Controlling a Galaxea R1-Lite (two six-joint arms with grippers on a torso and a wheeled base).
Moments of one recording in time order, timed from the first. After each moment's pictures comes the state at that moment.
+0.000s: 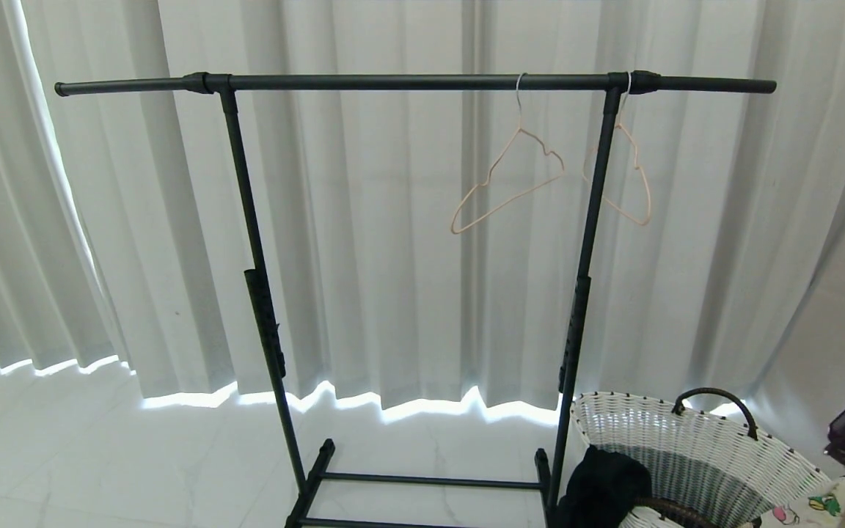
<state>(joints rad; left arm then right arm) 0.00 0.00 0.00 0.01 -0.04 0.03 -0.16 1.23 -0.26 -0.23 0.02 -0.72</state>
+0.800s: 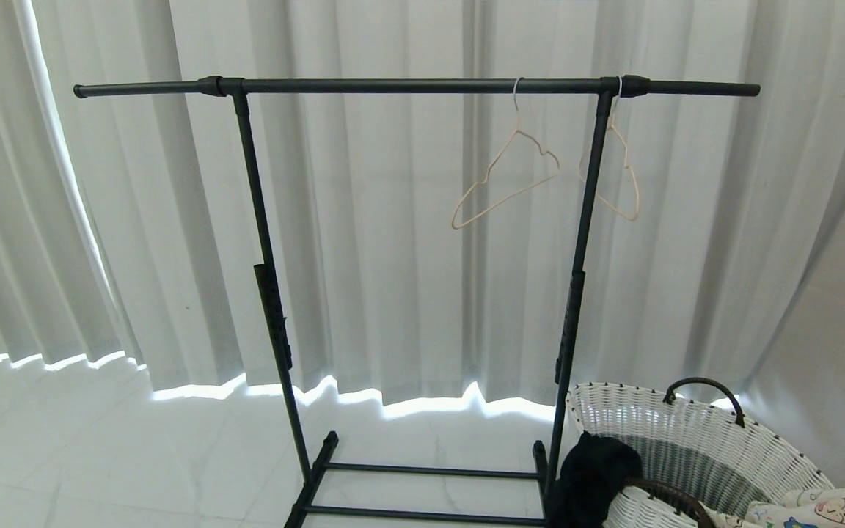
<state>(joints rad) 0.00 0.00 0.00 0.01 -0.04 0.03 -0.10 0.60 -0.74 0.53 0.04 -0.67</state>
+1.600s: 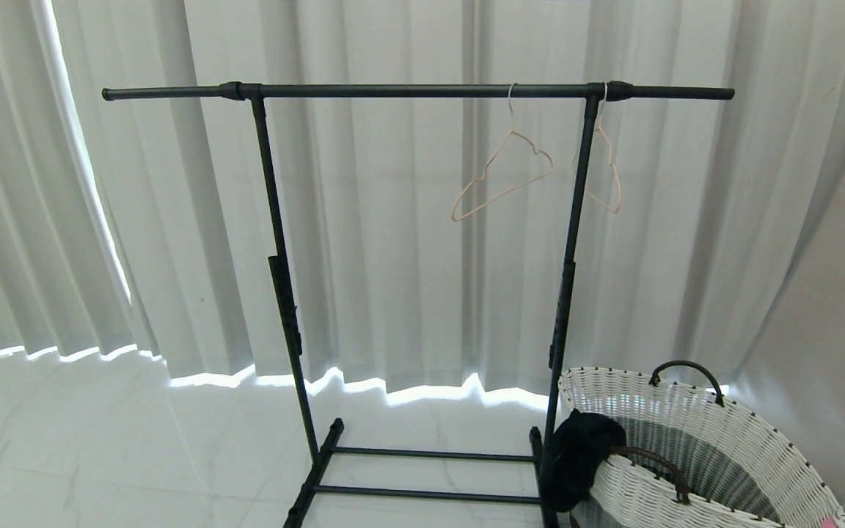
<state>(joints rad) 0.00 0.00 0.00 0.01 -0.05 0.08 0.19 0.80 -0.84 0.53 0.21 -0.36</state>
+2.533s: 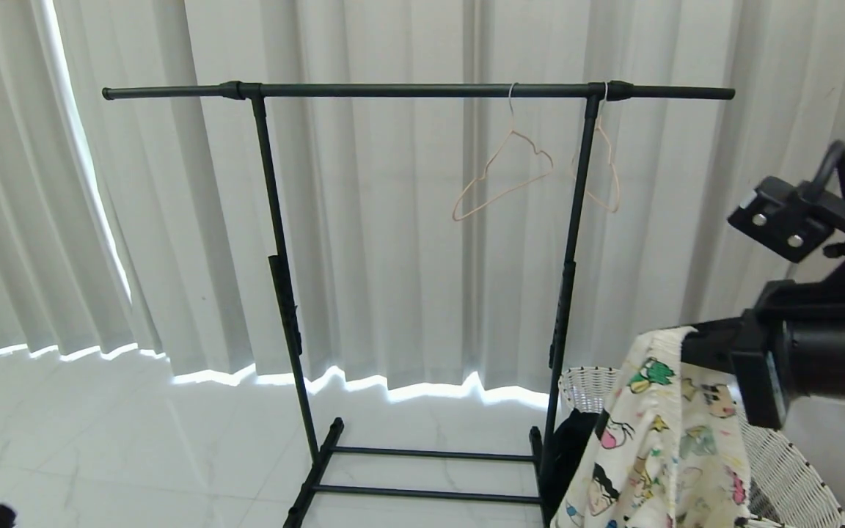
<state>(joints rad) -0.10 0.45 -0.44 -0.01 -0.35 -0.03 0.73 1.33 -1.05 0.22 0.09 0.00</state>
